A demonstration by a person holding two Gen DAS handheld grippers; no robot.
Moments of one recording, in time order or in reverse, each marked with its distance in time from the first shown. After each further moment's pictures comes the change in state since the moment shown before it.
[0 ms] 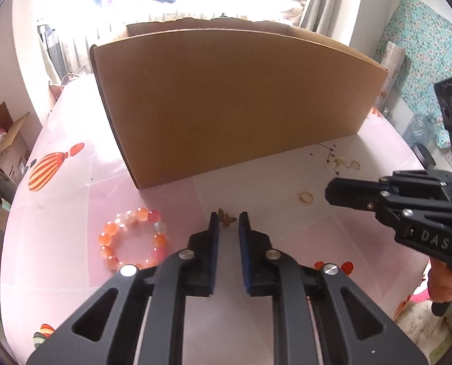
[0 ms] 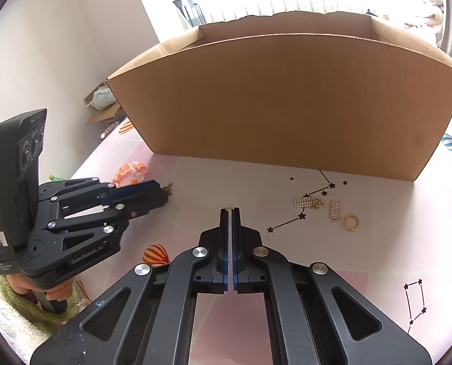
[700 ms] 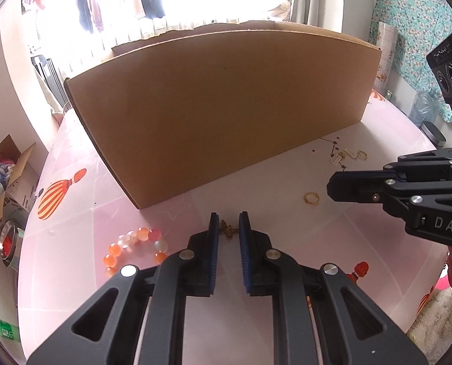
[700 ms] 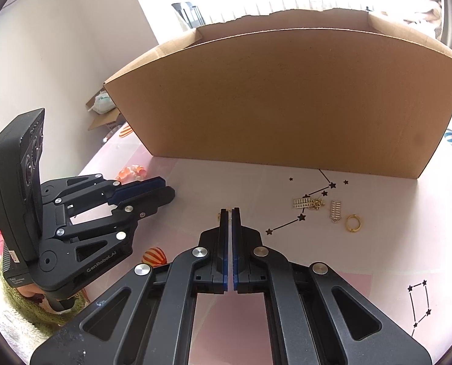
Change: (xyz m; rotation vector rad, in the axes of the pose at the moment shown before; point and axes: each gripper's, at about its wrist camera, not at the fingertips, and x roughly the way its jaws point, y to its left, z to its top) left arm 0.004 -0.016 0.000 0.131 -0.030 0.071; right arm 0.000 -0.003 -0.001 0.013 -0.009 0.020
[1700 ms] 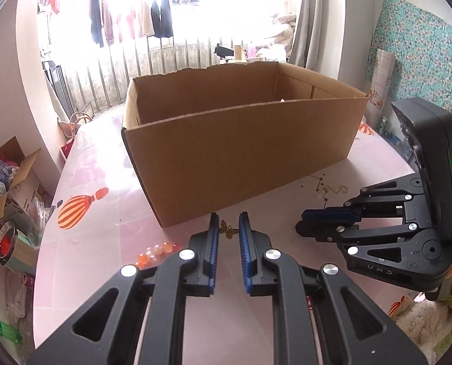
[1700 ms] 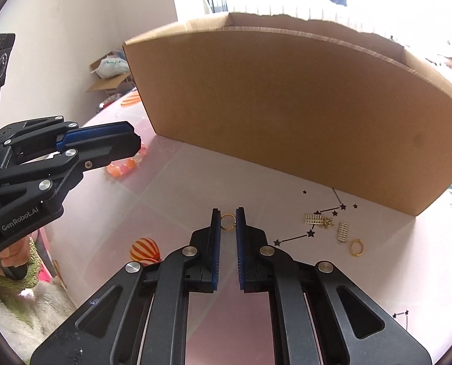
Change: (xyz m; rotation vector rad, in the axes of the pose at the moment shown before) left arm -0.046 0.012 0.007 -0.049 -0.121 -0.019; right arm 0.014 0.022 0.004 -0.206 0.033 -0.078
